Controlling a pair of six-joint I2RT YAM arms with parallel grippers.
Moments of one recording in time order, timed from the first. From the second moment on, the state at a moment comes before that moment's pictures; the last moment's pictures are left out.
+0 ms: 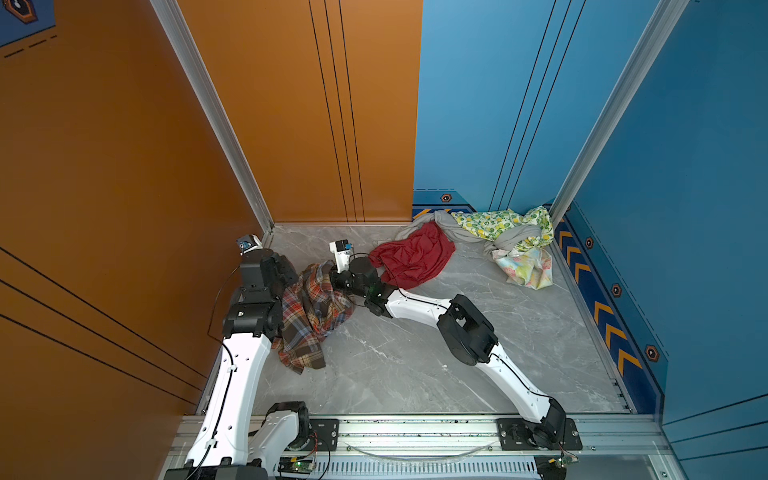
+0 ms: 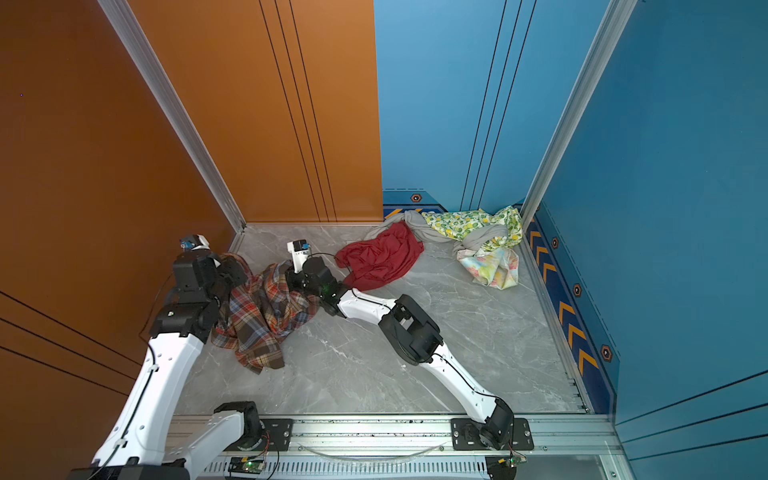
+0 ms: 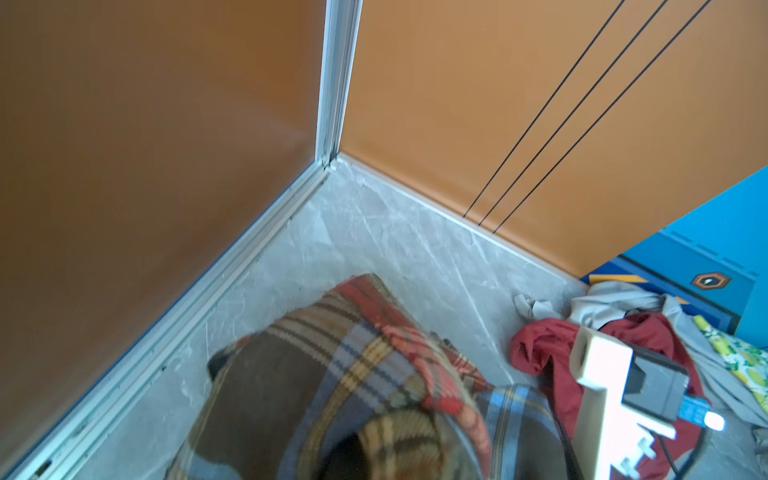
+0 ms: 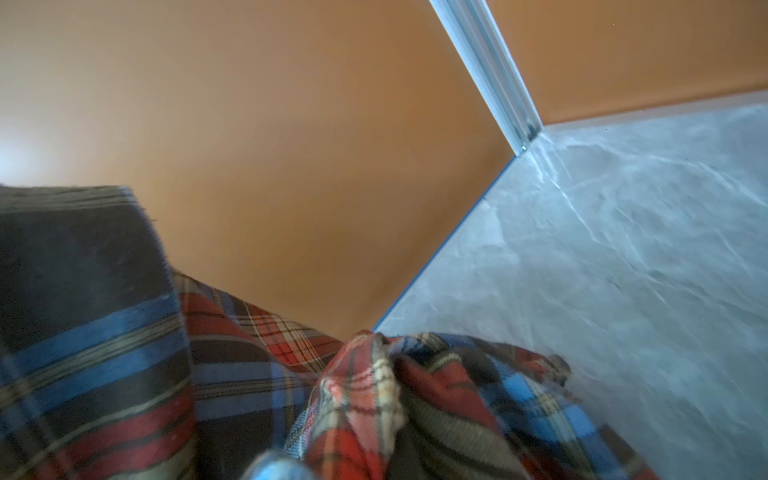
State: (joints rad) left arm 0.07 0.99 0.98 -0.48 -0.22 -0.41; right arm 0.93 2.56 2.03 0.47 -0.22 0.70
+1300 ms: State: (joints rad) left arm -0.05 1.22 0.48 -0.02 -0.14 -0.74; right arm 0.94 2.64 2.09 0.07 -0.13 0.51
